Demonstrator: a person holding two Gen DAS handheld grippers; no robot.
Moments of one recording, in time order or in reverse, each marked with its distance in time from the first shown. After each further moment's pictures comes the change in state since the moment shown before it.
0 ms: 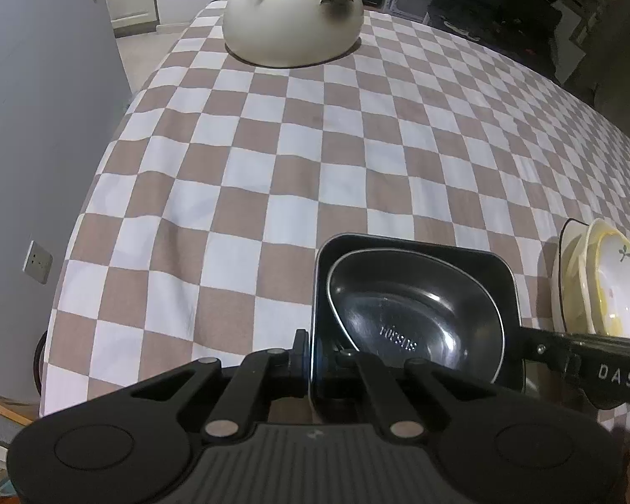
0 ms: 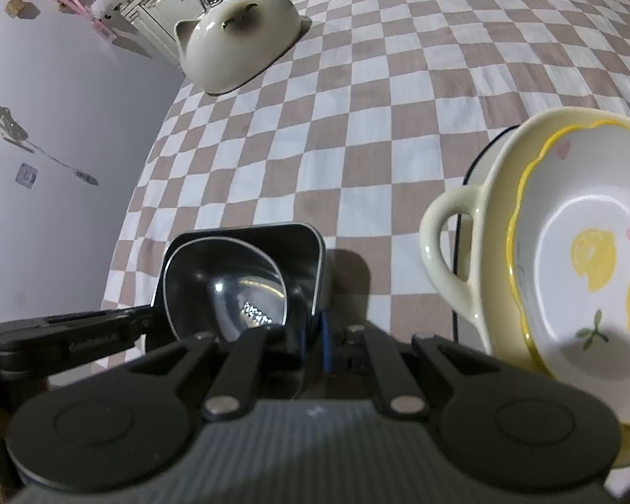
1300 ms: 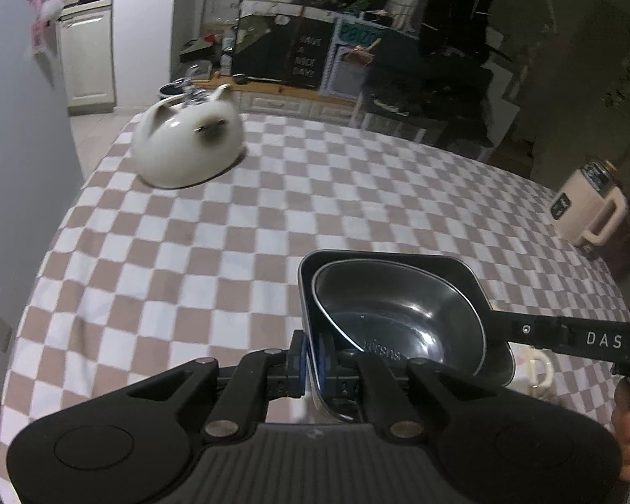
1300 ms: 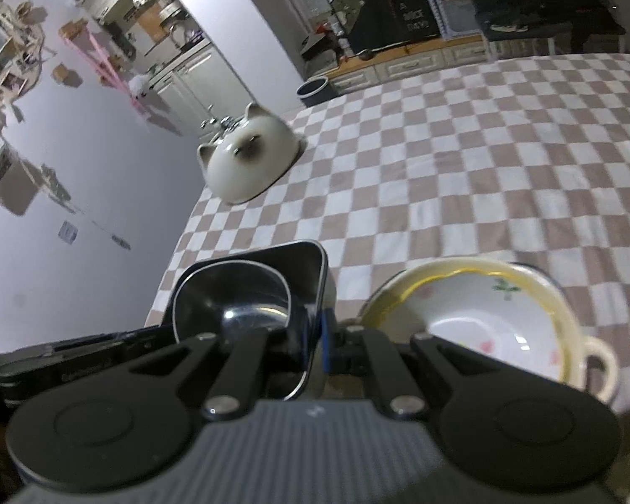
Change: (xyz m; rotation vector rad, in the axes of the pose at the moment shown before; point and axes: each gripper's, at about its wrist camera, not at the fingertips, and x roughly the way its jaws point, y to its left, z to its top) left arm -0.083 -0.113 0.006 0.055 -0.255 -0.127; right arm -0.128 -0.066 0.037 -0.036 -0.228 0.070
